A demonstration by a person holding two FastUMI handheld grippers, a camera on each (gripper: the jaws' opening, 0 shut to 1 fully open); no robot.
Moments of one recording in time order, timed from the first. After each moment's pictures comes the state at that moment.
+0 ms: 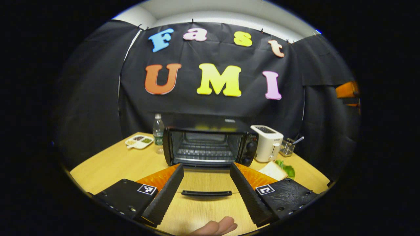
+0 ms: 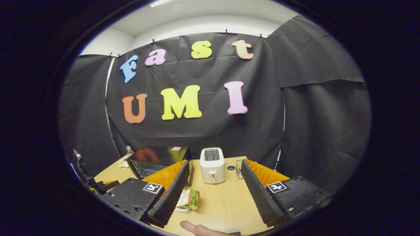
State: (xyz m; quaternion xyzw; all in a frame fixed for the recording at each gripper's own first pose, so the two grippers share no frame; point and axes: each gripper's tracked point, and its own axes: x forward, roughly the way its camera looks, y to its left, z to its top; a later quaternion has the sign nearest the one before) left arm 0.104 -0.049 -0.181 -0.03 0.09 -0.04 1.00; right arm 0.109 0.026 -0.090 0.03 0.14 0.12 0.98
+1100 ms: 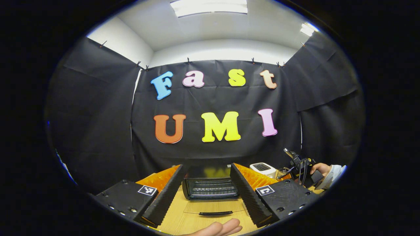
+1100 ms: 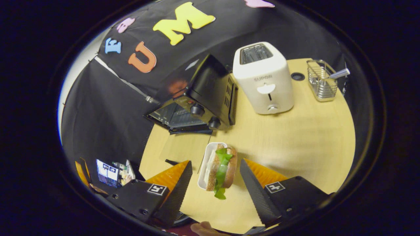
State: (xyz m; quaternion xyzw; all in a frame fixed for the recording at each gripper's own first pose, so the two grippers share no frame) left arm 0.029 -0.041 -0.038 0.02 -0.05 -0.02 1.00; right arm 0.176 0.130 -0.332 0.17 0.54 0.34 0.75
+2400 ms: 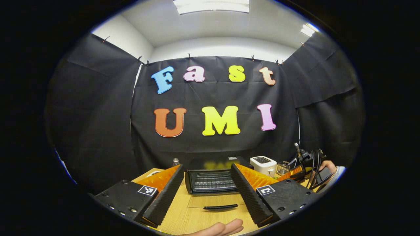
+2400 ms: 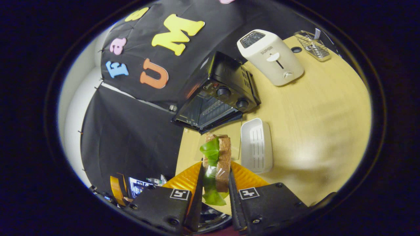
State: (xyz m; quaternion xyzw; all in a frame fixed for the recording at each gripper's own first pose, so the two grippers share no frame) left arm 0.013 -0.004 -0.077 0.01 -0.04 -0.03 1.00; right arm 0.092 0.193 -0.287 0.36 0.47 0.35 0.72
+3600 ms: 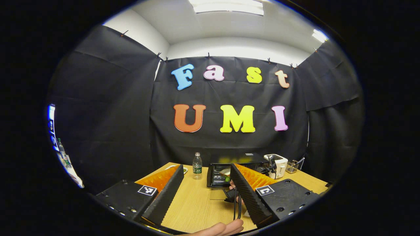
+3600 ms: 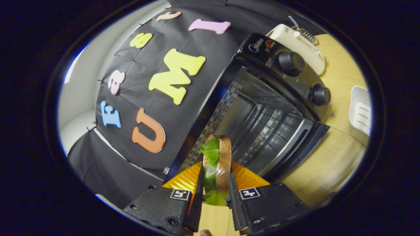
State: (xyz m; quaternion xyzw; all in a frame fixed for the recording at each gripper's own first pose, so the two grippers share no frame) left arm -0.036 0.092 -0.091 -0.02 -0.02 0.02 1.00; right arm 0.270 0.433 -0.332 0.47 0.18 0.15 0.85
